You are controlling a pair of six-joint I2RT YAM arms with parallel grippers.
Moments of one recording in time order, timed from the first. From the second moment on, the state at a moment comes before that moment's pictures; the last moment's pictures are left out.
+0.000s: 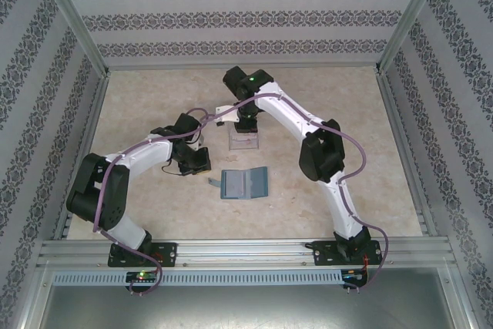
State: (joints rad) left arm -0.35 1.59 0.94 -0.65 0.36 -0.60; right arm 0.64 2.32 2.25 -1.32 -0.11 -0.96
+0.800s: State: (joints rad) left arm -0.33 1.58 0.91 -0.65 0.37 -0.60; right arm 0.65 2.43 2.34 -1.42 -0.09 -0.95
